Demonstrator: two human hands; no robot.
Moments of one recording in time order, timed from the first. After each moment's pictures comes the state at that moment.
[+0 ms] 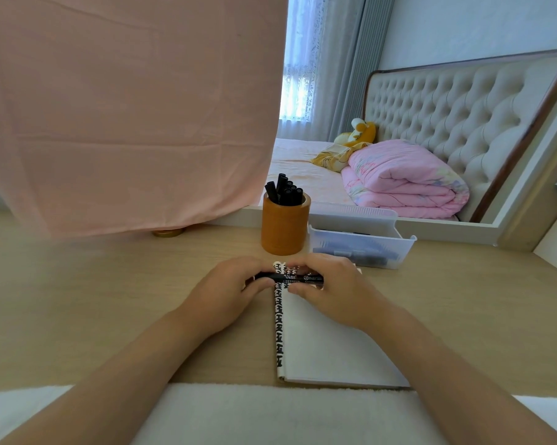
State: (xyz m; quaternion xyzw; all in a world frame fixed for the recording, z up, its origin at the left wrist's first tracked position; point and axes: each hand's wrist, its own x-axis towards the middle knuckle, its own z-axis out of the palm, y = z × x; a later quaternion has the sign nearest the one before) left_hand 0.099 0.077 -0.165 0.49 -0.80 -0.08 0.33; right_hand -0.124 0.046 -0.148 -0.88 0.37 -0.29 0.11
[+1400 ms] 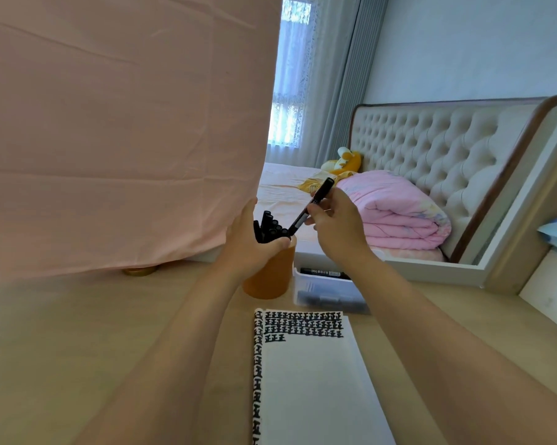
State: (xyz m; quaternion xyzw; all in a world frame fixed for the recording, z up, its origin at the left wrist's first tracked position) left_hand 0.060 -0.054 -0.105 0.55 -0.63 -0.23 0.50; right_hand -0.106 -0.066 -0.051 -0.67 0.48 -0.53 0.22
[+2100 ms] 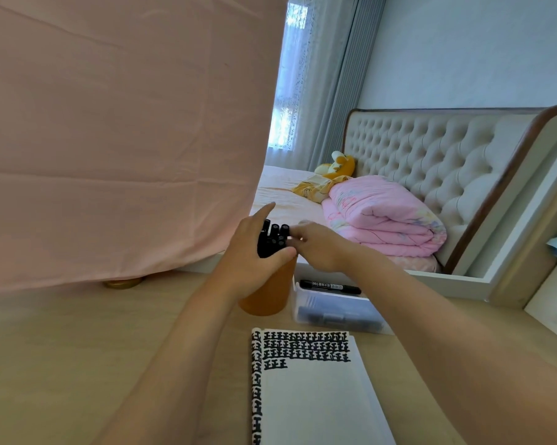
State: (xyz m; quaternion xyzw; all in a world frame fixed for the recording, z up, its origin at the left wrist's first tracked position) left_hand 0.063 -0.070 -0.116 0.47 -0.68 -0.21 0.52; right_hand -0.097 -0.109 -0.056 -0.84 0.48 -0.16 0.17
